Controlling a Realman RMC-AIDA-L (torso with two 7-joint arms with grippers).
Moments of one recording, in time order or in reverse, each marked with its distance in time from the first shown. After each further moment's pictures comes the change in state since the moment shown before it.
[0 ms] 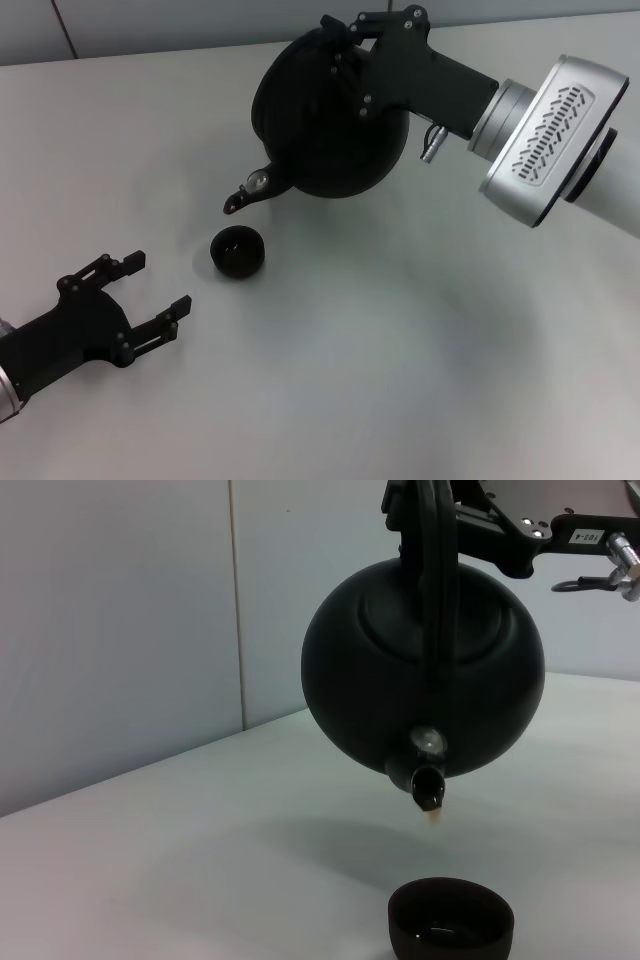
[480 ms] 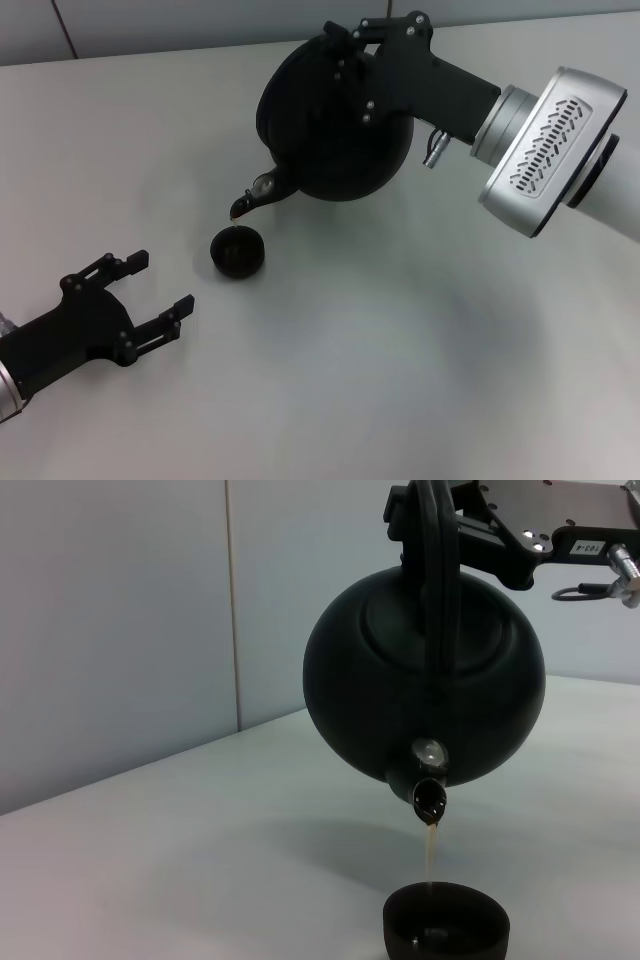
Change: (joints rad) left arm -0.004 0.000 0.007 0.002 0.000 0.000 -0.011; right arm -0.010 0.001 0.000 0.002 0.000 0.001 -0.041
